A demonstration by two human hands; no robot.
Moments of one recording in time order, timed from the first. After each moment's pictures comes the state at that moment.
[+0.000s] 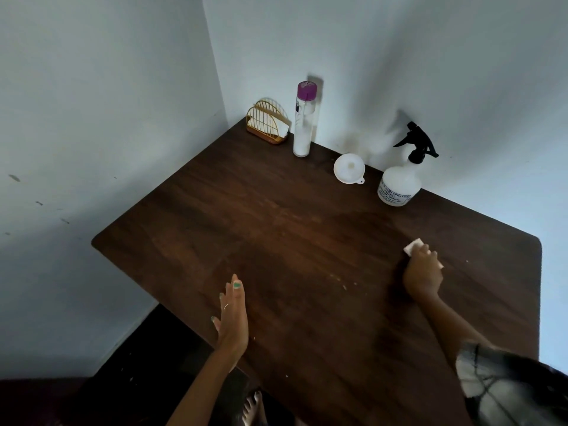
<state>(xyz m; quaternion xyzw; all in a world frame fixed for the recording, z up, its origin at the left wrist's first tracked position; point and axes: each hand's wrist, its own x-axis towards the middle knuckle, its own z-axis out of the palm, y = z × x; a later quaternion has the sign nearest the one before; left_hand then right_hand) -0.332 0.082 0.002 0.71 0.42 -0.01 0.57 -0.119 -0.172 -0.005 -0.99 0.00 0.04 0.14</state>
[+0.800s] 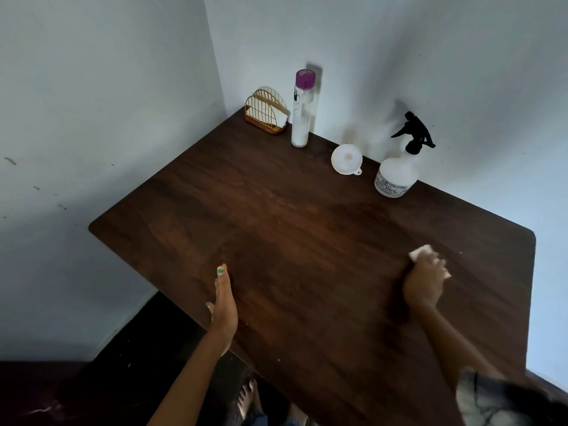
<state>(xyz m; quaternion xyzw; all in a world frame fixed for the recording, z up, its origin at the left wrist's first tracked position) -0.337 0.080 0.004 0.64 0.45 0.01 0.62 -0.132 -0.204 -0.043 -0.97 0.12 -0.03 0.20</state>
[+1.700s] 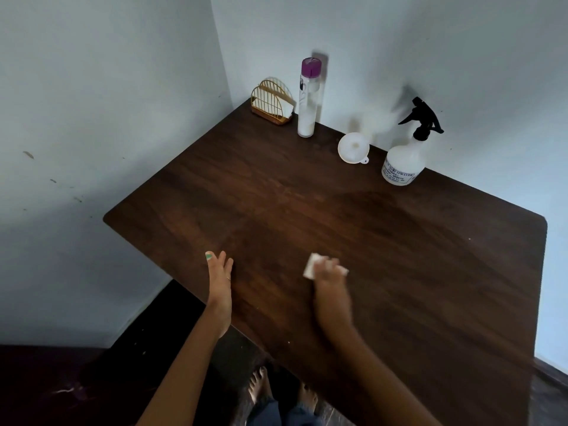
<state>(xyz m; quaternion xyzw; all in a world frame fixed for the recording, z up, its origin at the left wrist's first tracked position) -0.339 0.104 0.007 0.52 0.45 0.04 0.73 -0.263 -0.077 -0.048 -0.95 -0.24 0.06 0.21</state>
